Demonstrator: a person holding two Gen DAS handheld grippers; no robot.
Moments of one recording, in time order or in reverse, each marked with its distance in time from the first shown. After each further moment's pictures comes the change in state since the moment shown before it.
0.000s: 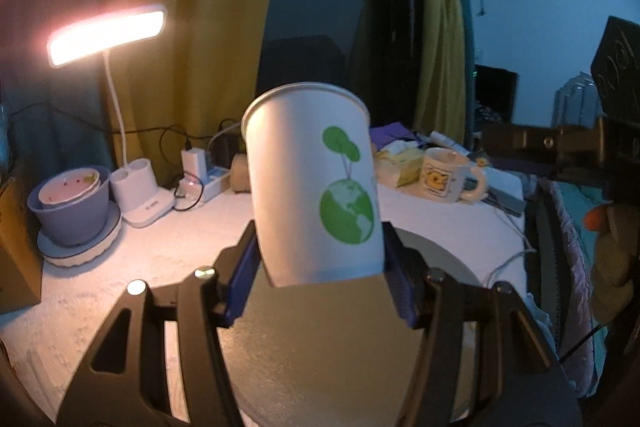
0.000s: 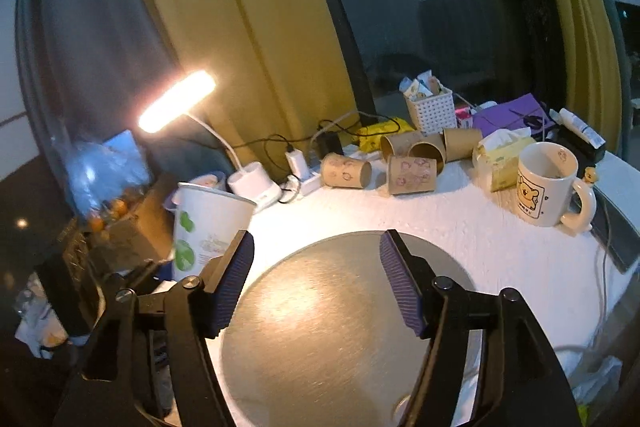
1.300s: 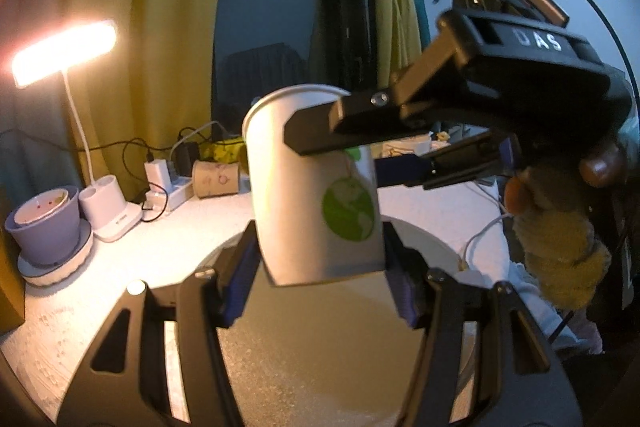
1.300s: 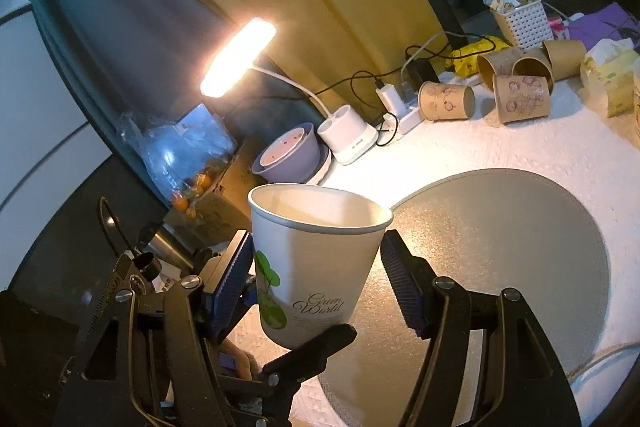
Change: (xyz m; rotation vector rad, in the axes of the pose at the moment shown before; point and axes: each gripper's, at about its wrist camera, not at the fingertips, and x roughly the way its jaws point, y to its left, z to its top) left arm -0.001 -0.030 -0.026 0.107 -0.008 -0.093; right arm 0.074 0.002 -0.009 0.136 0.231 0.381
